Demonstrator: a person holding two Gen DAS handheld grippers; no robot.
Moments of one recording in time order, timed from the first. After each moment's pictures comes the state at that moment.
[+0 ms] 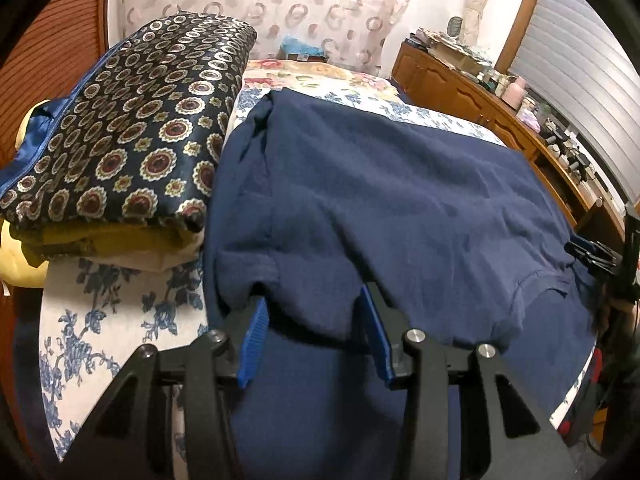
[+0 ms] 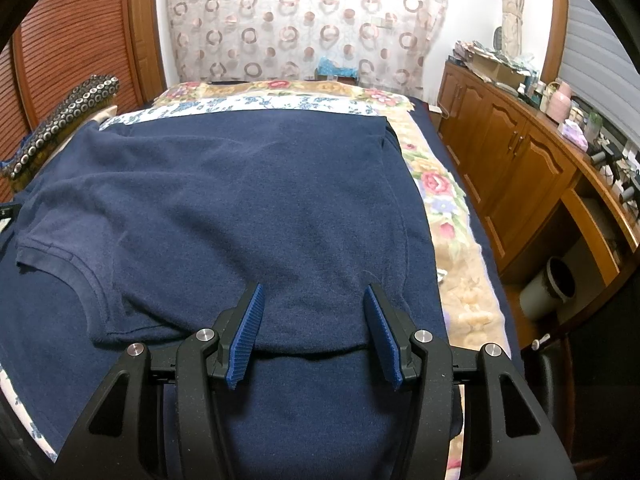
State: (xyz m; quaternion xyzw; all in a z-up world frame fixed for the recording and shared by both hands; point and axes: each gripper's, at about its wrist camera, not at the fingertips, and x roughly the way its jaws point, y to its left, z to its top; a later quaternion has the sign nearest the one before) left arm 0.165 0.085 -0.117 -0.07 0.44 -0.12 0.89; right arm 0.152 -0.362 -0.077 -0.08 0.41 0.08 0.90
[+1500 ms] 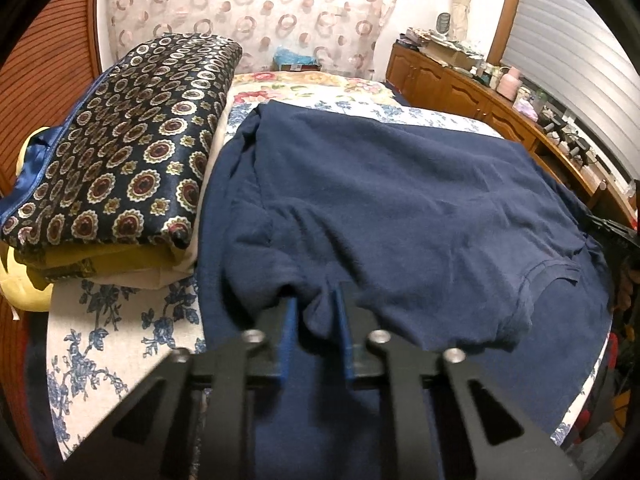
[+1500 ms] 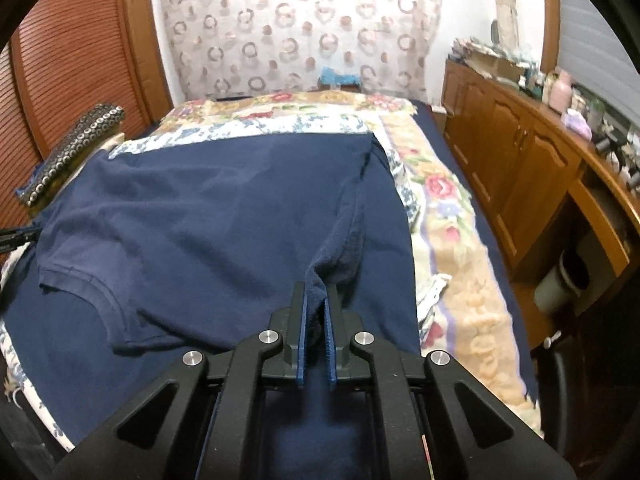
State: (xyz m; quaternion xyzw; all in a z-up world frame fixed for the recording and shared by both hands) left arm 0.171 0.070 -0.117 -0.04 0.42 -0.12 0.90; right arm 0.148 -0.375 -0.051 -0.04 0.39 0.10 0.92
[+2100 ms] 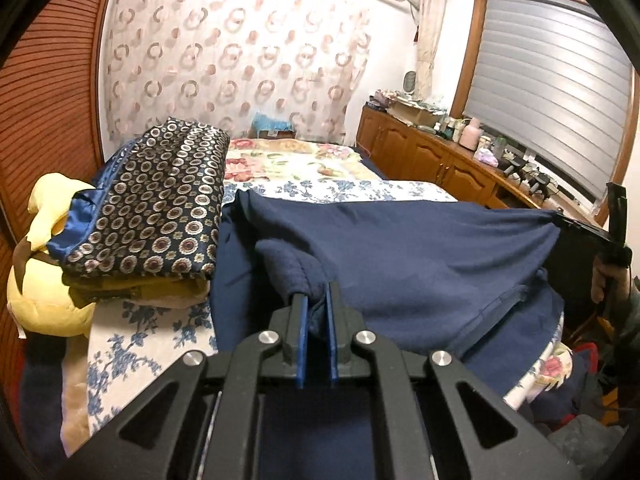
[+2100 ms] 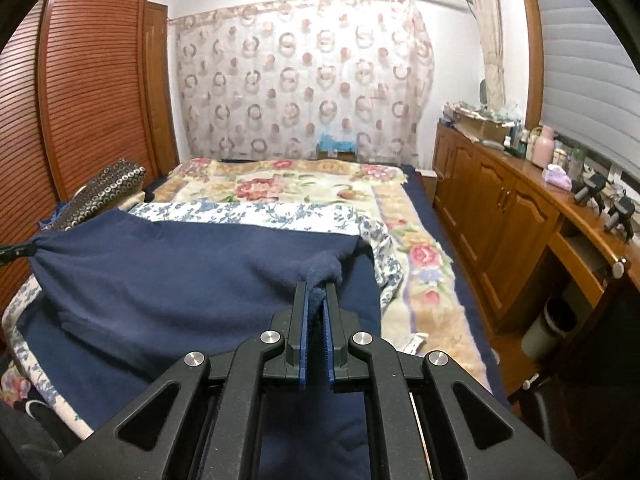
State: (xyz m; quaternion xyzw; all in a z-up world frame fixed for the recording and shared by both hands) left arm 0.090 0.096 -0.048 -0.06 0.31 -0.16 0.94; right arm 0.098 -0.384 0.024 -0.05 0.28 0.10 0.95
